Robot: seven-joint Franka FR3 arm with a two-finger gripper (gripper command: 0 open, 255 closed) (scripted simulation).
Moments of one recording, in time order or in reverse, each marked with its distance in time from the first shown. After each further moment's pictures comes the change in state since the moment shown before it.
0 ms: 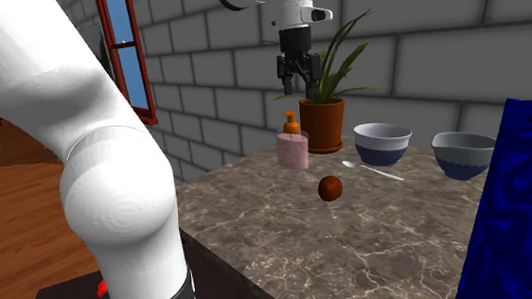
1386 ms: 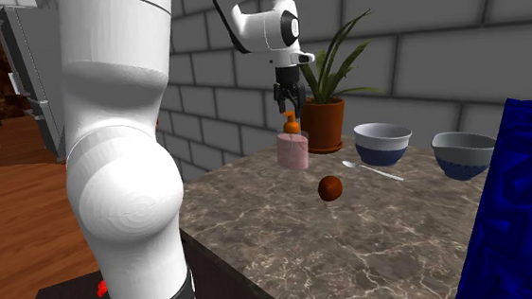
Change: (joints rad) arm 0.098 0.592 0.176 0.383 -0.281 0.148 0.398
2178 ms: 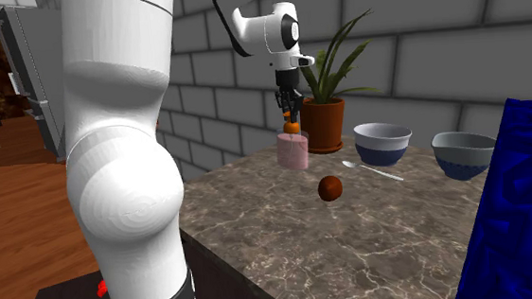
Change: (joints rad) arm 0.003 0.011 -0.001 -0.009 -0.008 0.019 0.007
